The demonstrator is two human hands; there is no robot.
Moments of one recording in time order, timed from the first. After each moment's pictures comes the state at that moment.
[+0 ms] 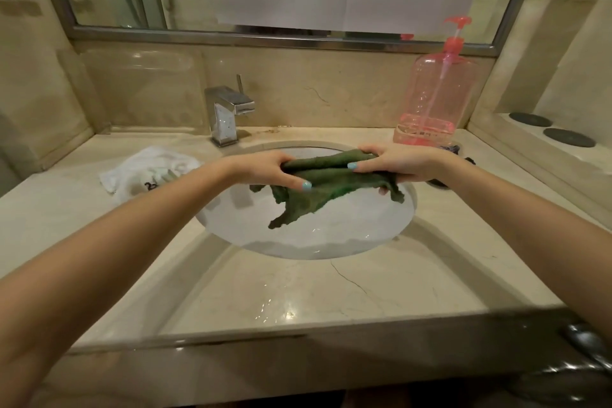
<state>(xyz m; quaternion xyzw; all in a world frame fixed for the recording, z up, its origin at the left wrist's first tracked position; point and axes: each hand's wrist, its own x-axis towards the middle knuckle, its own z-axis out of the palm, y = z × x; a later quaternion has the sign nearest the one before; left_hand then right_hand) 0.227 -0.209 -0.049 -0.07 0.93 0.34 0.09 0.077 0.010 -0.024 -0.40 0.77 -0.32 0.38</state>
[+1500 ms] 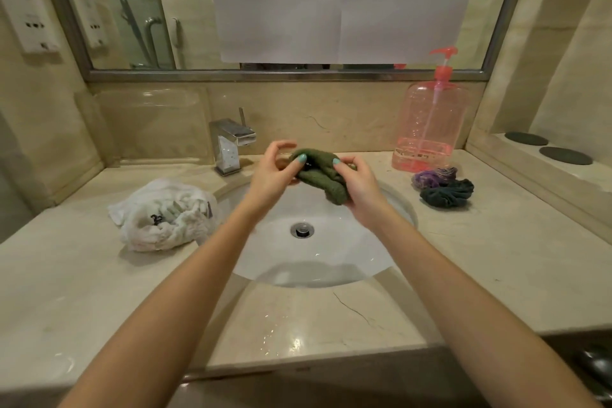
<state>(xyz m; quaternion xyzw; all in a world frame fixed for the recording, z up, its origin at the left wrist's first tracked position) 0.215 -0.181 -0.054 -0.10 0.74 0.59 -0.32 0.128 -0.047 -0.056 -0.22 0.60 -0.75 0.19</state>
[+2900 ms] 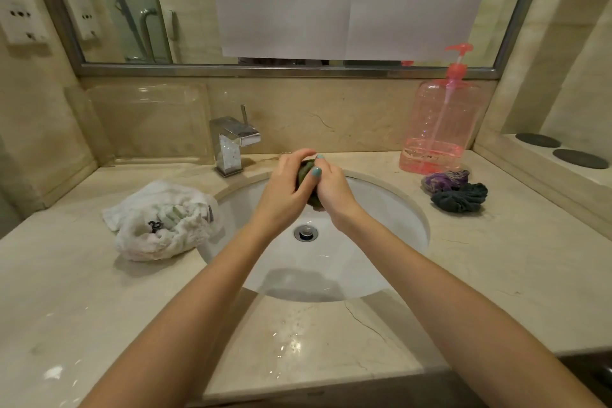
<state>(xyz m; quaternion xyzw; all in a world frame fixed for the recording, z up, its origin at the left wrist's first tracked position) 0.210 -0.185 -0.077 -0.03 0.85 0.38 -0.37 0.146 -0.098 -0.056 -0.26 0.69 -0.66 0.17</state>
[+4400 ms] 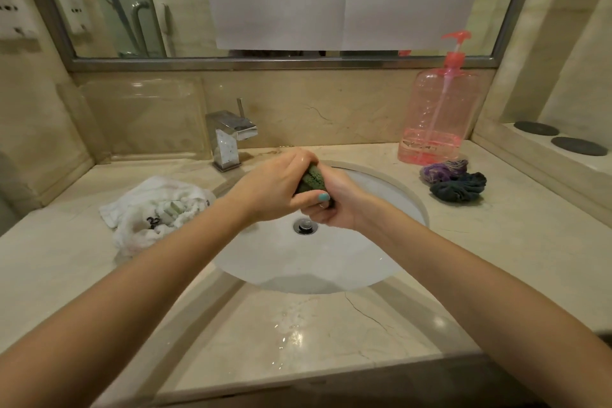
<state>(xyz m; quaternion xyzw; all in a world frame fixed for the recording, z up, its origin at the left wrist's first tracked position) 0.235 -0.200 -0.044 0.08 0.96 0.06 -0.25 0.156 -0.076 -0.042 -0.17 0.59 -0.63 0.47</state>
